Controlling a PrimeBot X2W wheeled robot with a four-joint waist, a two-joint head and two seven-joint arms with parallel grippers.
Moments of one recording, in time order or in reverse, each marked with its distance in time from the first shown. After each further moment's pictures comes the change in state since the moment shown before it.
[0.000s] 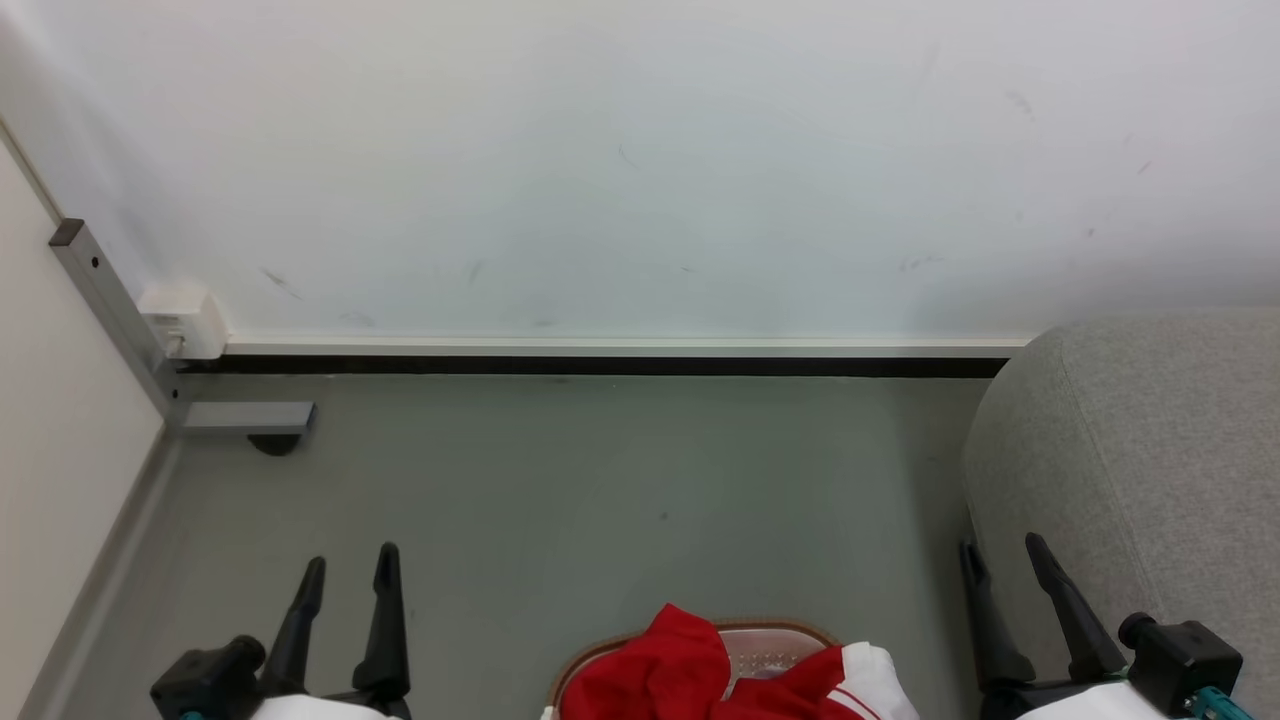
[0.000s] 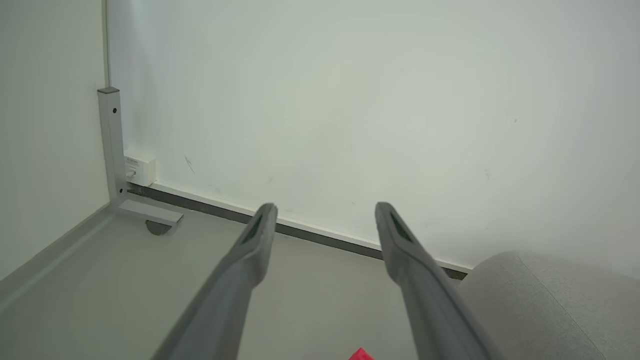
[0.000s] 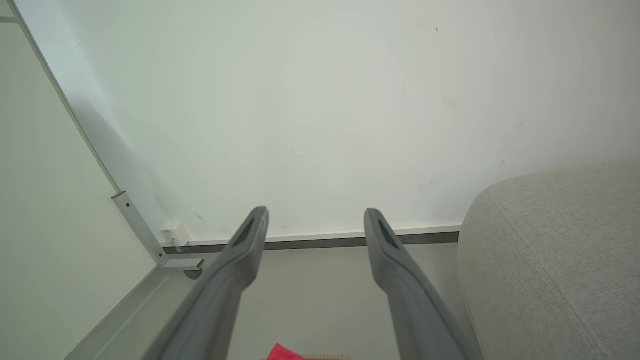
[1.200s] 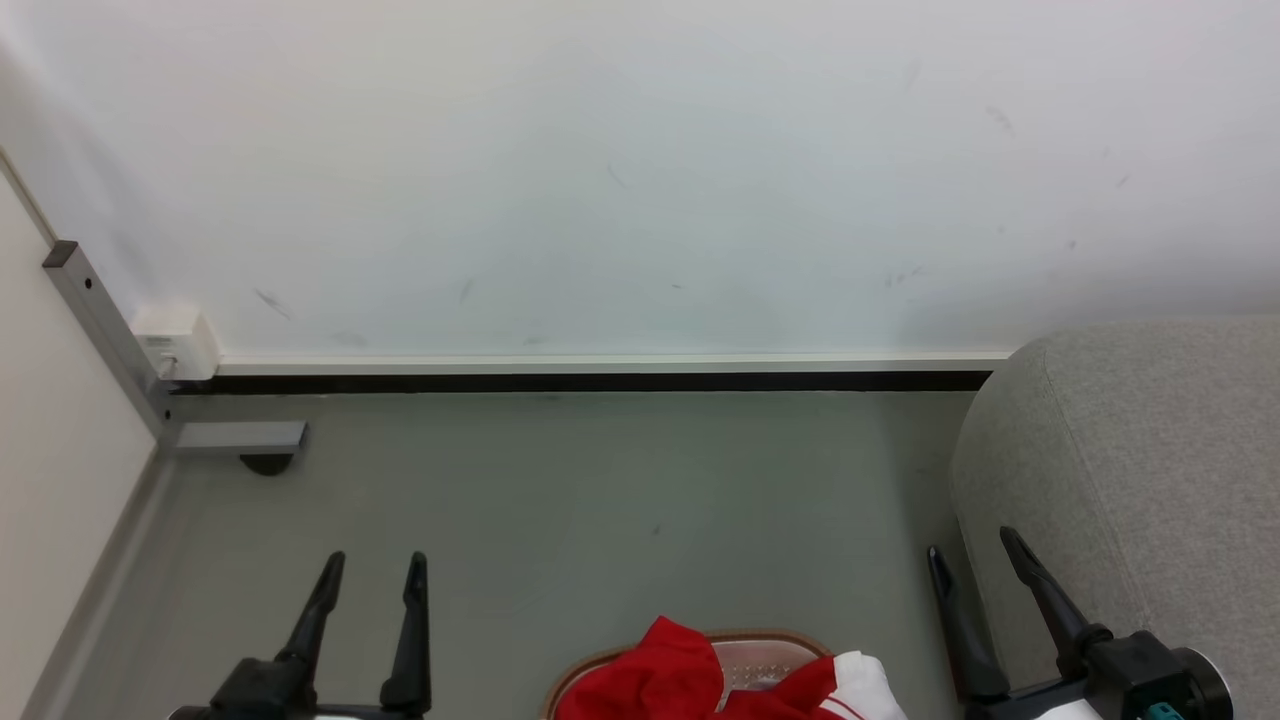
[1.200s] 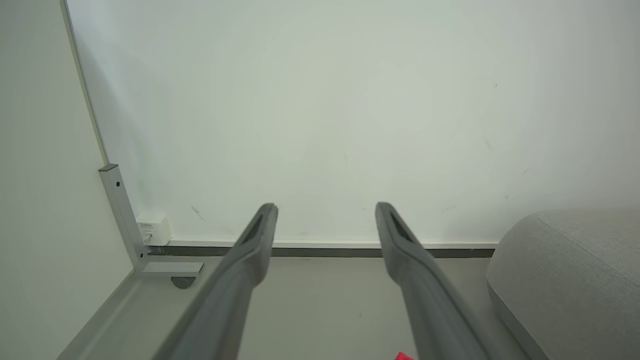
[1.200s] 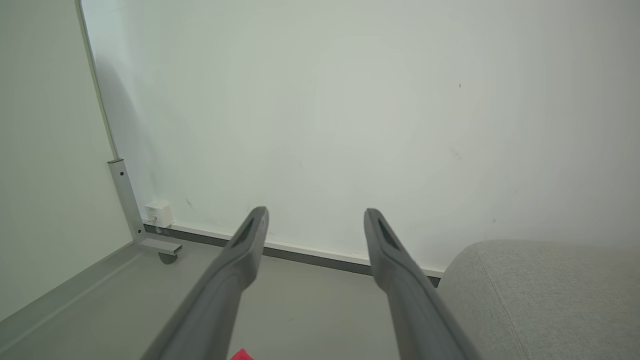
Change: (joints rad) left arm 0.016 0.002 -0.019 -0.009 0.263 0.007 -0.069; right arm -0.004 -0.010 0.030 0.001 -0.228 0.000 -0.071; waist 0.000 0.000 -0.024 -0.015
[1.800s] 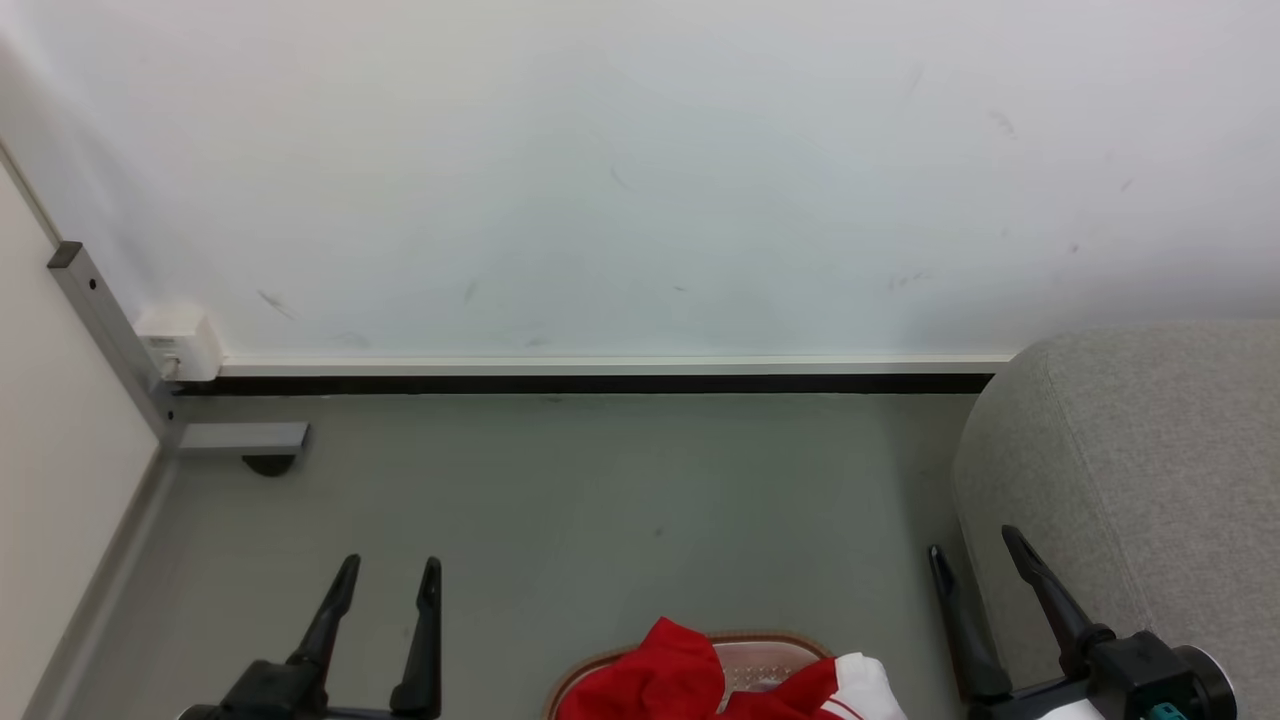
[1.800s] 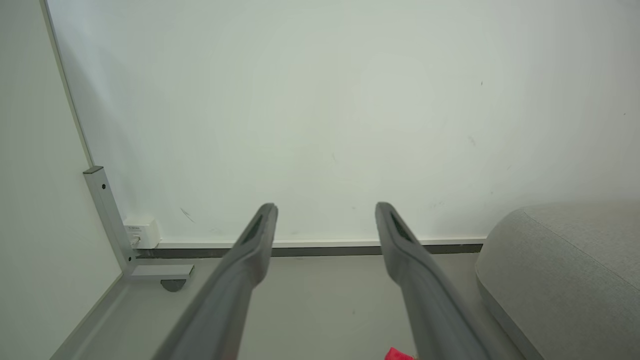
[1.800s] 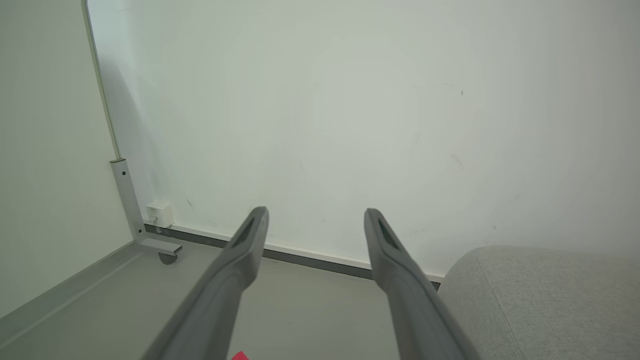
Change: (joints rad) left arm 0.005 0.001 -0.013 -0.001 0.005 0.001 -0.002; right arm 0.000 -0.006 0.002 -0.006 -0.009 0.000 -0.004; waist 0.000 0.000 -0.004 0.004
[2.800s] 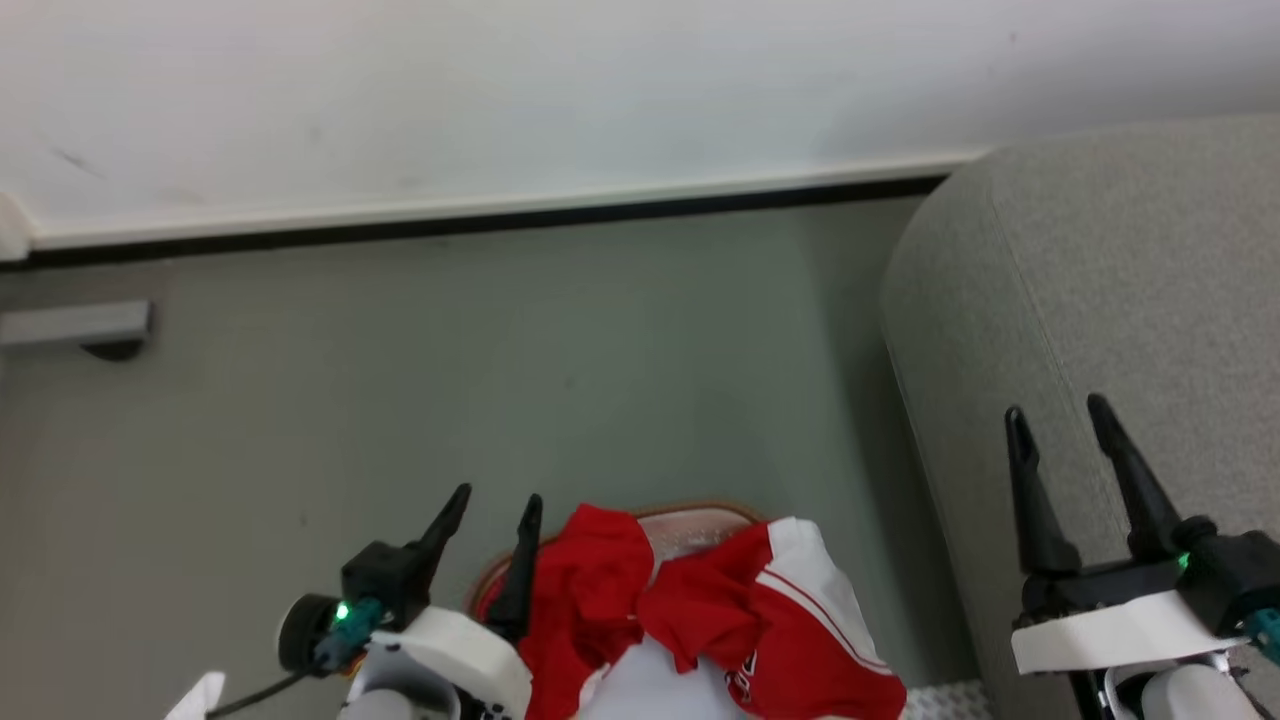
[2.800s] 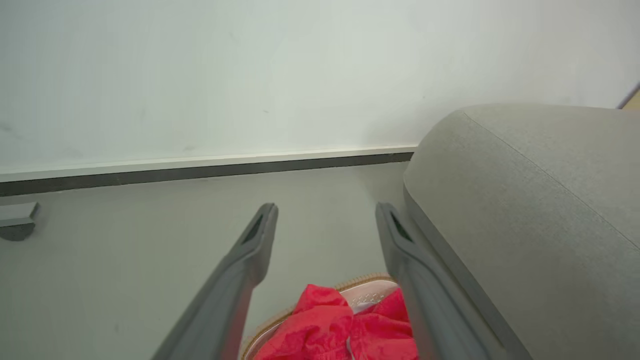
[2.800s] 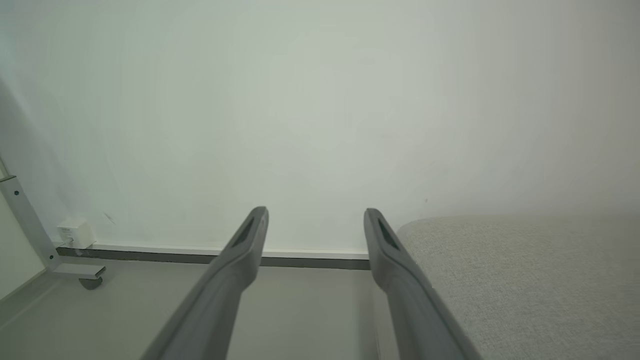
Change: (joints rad) left arm -0.283 0.000 -0.165 0.330 -0.075 -0.025 0.000; right arm -0.128 -0.002 -0.094 -0.069 0.051 0.000 0.000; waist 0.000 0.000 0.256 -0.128
